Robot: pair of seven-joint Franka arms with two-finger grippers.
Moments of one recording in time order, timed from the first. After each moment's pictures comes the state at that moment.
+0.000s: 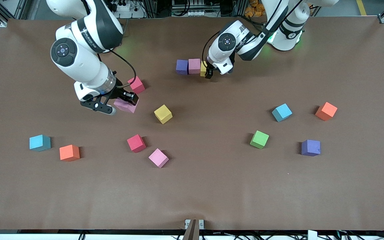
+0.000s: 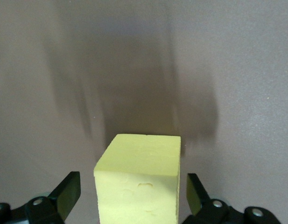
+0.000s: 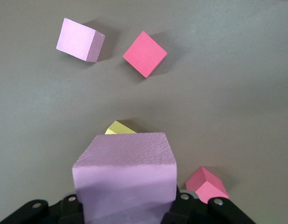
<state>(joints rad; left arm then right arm) -0.38 0.35 -0.65 -2.41 -0.31 2.65 -2.18 0.93 0.08 -0.51 -1.96 0.23 2.02 0.65</state>
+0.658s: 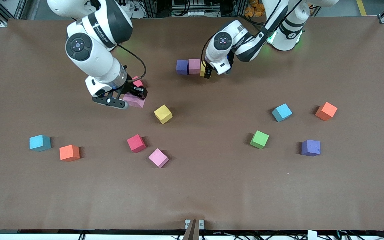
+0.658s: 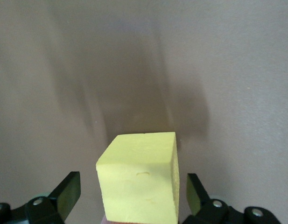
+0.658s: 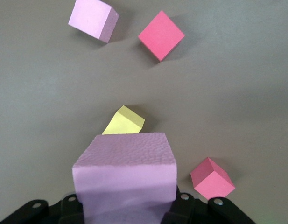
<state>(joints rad) -0.38 0.33 -0.65 -2.33 -0.19 2.50 -2.18 1.00 0.08 -0.51 -1.96 0.23 2.01 0.65</state>
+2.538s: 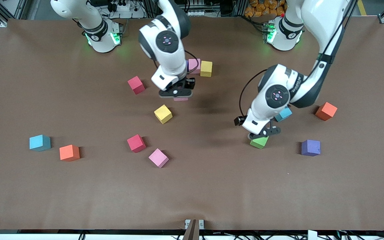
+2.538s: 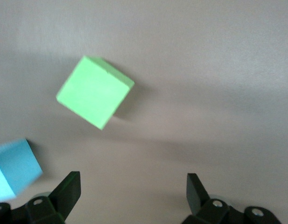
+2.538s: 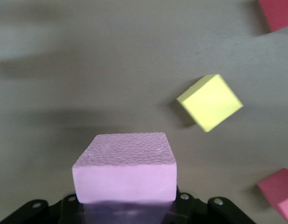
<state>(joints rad) -0.25 0.44 -0.21 -1.83 0.06 2.17 -0.57 1.27 0.39 -0.48 -1.81 0.28 2.15 0.69</state>
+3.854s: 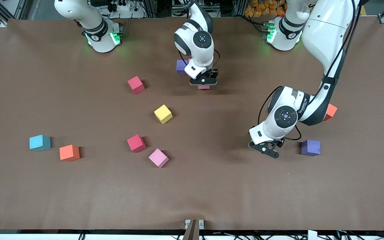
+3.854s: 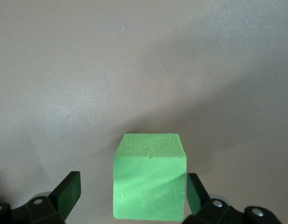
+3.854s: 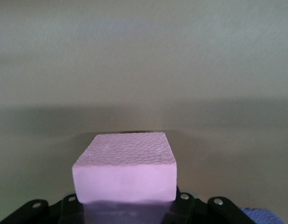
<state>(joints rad) -0.25 0.59 -0.11 -1.76 0.17 2.31 0.00 1.44 0.63 -0.39 -1.80 0.47 2.34 0.80</state>
